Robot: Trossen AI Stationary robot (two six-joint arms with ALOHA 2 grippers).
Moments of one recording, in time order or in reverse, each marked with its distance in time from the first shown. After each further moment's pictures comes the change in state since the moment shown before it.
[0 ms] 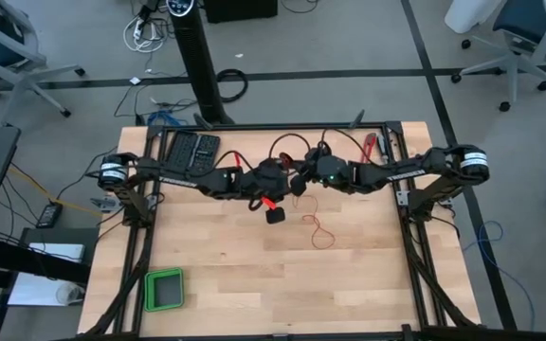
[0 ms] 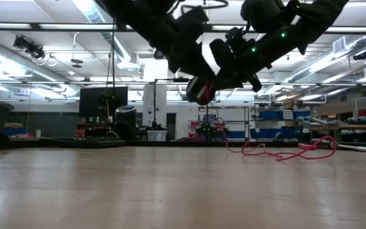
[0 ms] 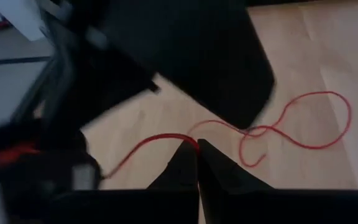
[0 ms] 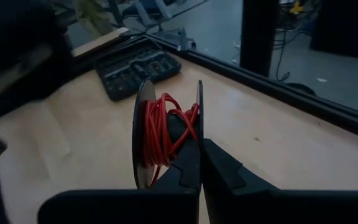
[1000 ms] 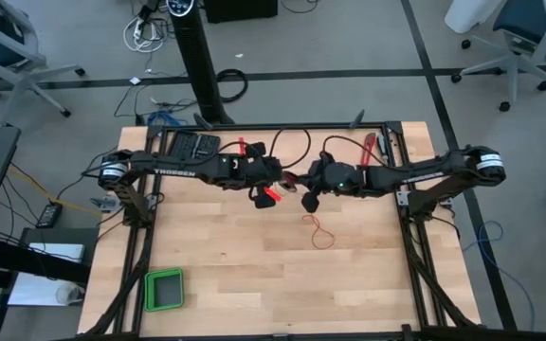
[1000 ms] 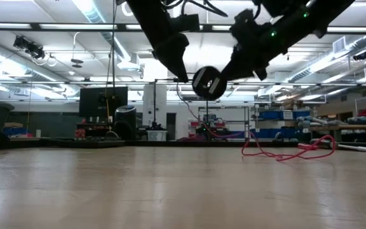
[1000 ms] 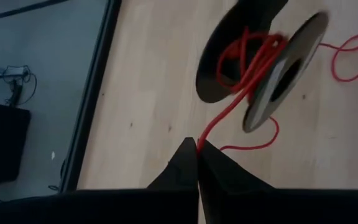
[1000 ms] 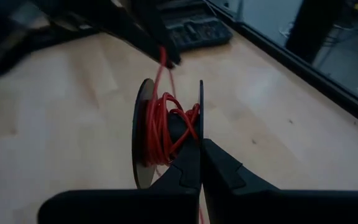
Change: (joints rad) left arm 0.038 -0.001 0.220 -0.555 -0.231 0.052; right arm 0.089 -0.154 0.000 -0.238 -0.127 -0.140
